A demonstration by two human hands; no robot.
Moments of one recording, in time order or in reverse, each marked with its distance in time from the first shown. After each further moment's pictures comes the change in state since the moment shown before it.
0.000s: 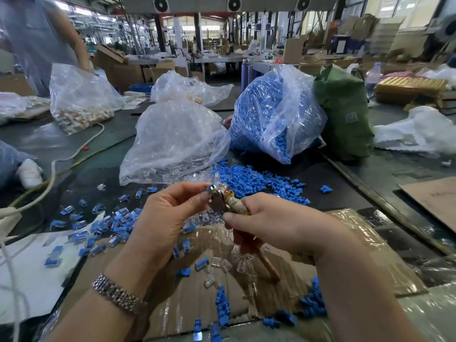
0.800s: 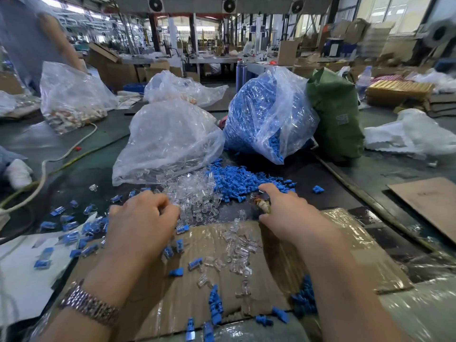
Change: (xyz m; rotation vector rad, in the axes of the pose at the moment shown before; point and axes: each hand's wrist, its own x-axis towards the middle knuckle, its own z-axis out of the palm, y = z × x) left_hand -0.005 0.001 -0.018 1.234 0.276 0.093; right_hand 0.008 0.035 -0.011 -0.488 0.360 0.414
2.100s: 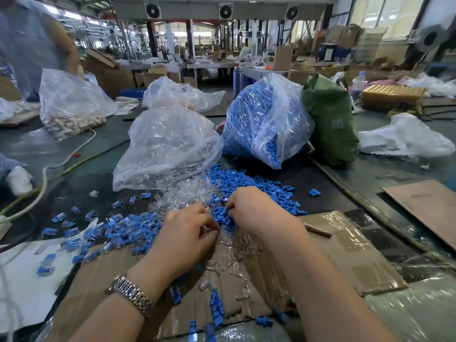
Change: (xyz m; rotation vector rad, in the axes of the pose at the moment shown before) left_hand 0.001 0.013 0.045 -0.088 -0.258 0.366; right_hand 0.038 -0.045 0.018 -0.058 0.033 -0.270
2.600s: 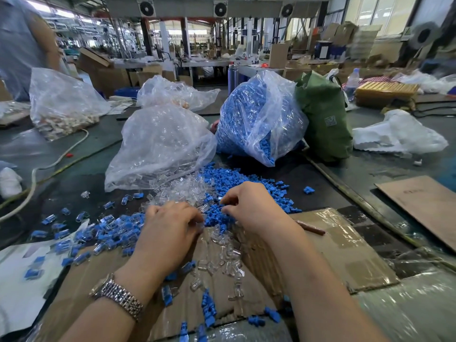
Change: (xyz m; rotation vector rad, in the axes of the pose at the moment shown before) left_hand 0.000 0.001 -0.007 0.189 0.061 -0.061; right_hand -0.015 0.015 -0.005 0.301 0.111 -0.052
